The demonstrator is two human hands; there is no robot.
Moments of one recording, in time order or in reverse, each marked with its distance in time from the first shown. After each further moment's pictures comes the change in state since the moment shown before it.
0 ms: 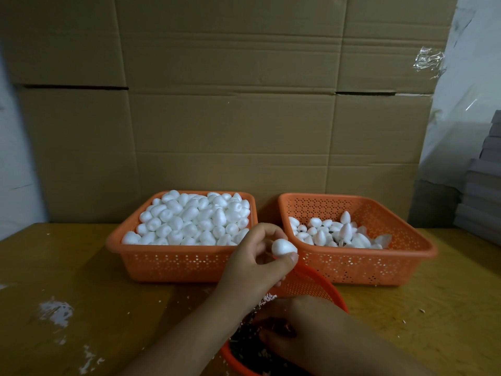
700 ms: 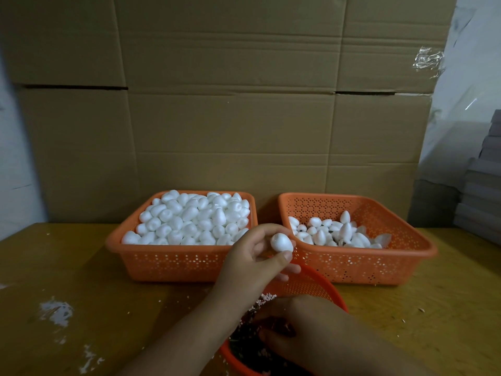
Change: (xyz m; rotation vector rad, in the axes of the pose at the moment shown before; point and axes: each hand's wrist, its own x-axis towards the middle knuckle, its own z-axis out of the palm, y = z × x) left_hand -0.001 0.005 0.000 -0.125 0.027 -0.026; right_hand 0.001 0.000 0.000 0.006 -0.002 0.015
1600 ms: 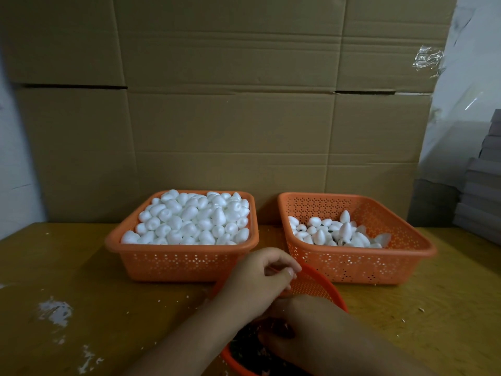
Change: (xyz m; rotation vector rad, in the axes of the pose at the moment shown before) left_hand 0.000 -0.015 0.001 0.398 -0.105 -0.082; right_hand -0.001 0.000 -0.001 -0.062 -0.028 0.000
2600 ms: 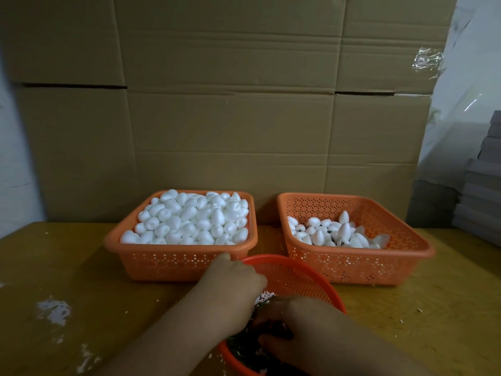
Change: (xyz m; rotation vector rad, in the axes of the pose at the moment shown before) left_hand -0.010 0.009 -0.028 1.383 -0.258 0.202; right_hand 0.001 0.003 -0.001 0.044 -0.019 -0.030
